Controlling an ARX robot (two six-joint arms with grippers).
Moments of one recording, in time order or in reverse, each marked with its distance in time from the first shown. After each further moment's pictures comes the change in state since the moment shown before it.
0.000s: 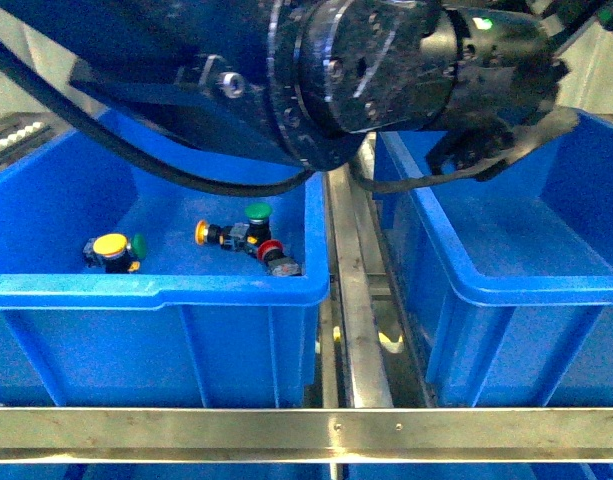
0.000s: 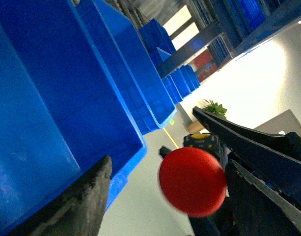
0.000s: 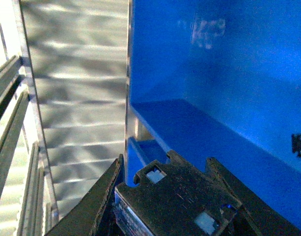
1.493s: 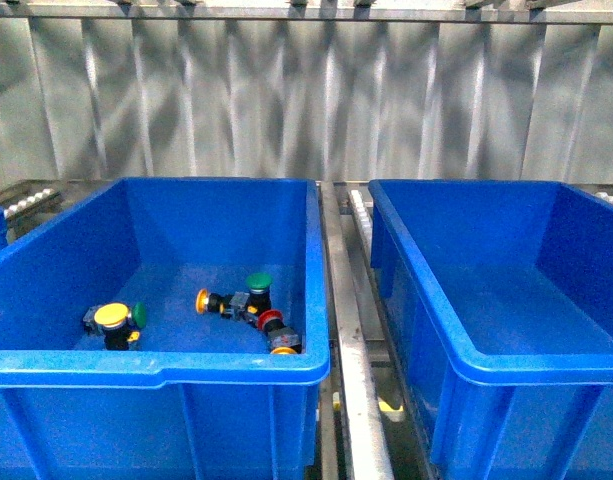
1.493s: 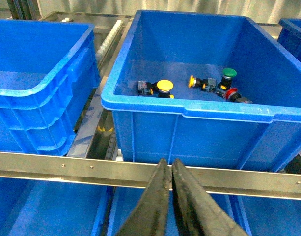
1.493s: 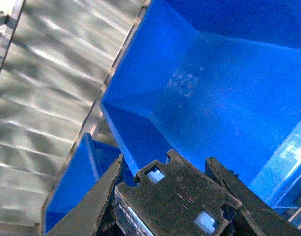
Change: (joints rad) left arm 0.636 -1.946 -1.438 -0.626 -0.547 0.770; right arm 0.249 -0.163 -0.163 0.045 0.332 -0.452
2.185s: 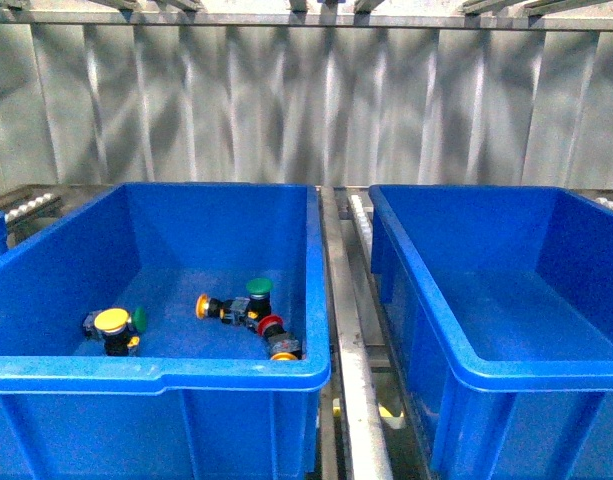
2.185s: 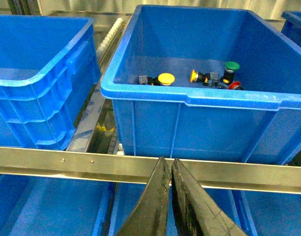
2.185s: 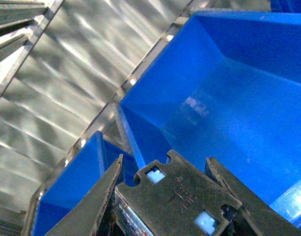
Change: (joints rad) left arm 0.000 -0.071 -0.076 0.016 -0.001 0.007; right arm 0.051 -0.013 -0.027 0.132 0.039 -0.190
